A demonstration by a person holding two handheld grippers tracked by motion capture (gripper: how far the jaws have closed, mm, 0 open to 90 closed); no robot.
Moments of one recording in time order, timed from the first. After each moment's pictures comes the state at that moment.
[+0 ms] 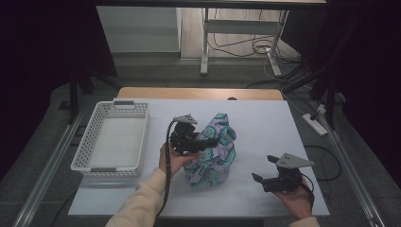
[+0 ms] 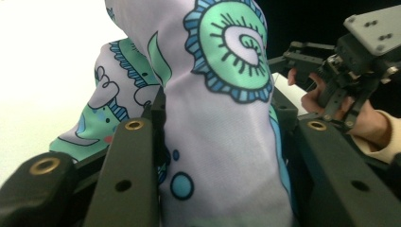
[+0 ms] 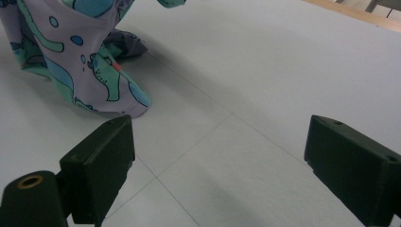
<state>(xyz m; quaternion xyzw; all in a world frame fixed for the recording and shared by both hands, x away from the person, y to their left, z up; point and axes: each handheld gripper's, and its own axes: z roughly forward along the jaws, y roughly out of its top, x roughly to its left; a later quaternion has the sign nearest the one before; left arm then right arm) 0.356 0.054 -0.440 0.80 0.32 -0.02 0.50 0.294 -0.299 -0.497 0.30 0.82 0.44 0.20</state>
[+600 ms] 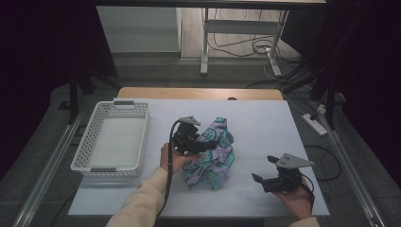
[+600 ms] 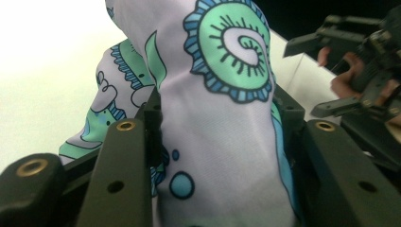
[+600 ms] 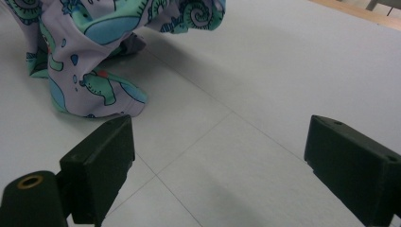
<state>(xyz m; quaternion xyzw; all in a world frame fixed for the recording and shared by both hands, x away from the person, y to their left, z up) 0.365 0.049 -0.452 0.82 0.34 -0.02 0.46 0.294 -0.299 -0.497 0.30 0.82 0.44 0.20</state>
